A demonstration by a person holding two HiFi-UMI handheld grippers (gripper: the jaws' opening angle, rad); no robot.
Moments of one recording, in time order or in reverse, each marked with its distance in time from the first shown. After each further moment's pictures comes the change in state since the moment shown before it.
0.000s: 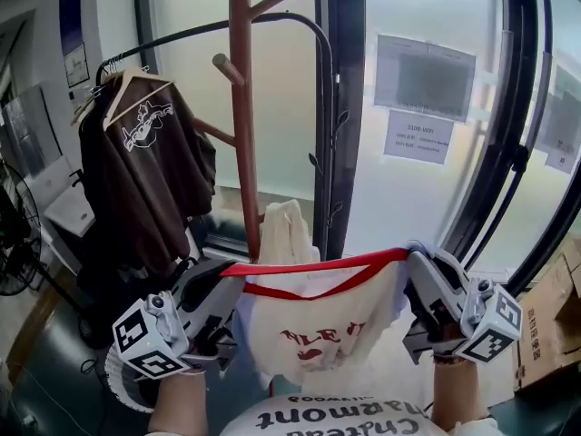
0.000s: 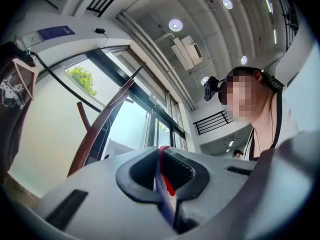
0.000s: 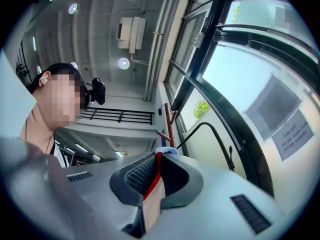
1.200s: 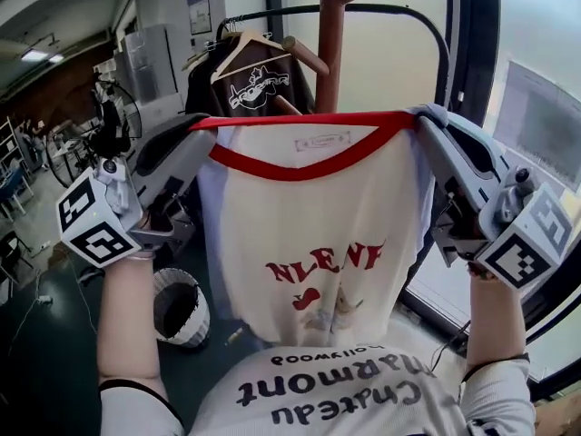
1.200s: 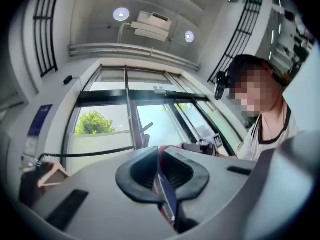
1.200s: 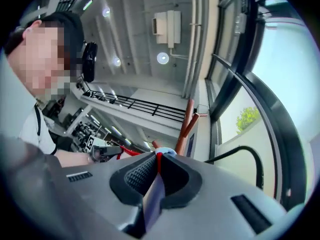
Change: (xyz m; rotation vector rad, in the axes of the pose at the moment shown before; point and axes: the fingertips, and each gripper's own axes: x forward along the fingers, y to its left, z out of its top) left arm 0.043 0.047 0.144 0.590 0.178 0.359; right arm 0.189 -0.048 0.059 -0.269 0.021 0.477
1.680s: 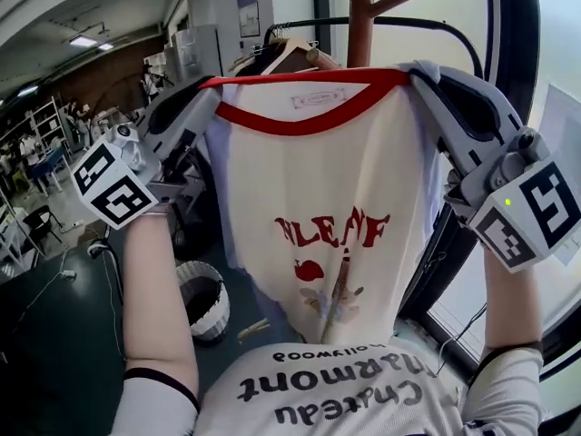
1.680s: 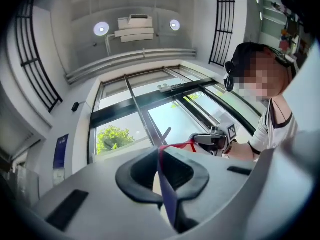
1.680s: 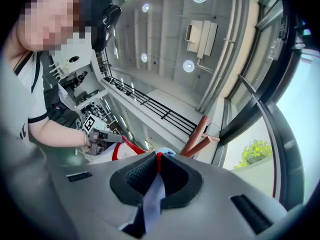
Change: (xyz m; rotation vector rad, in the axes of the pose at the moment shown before) left arm -0.005 0.028 0.029 0.241 0.024 0.235; right arm 0.033 -0.007 0.020 -0.333 -0.047 0.048
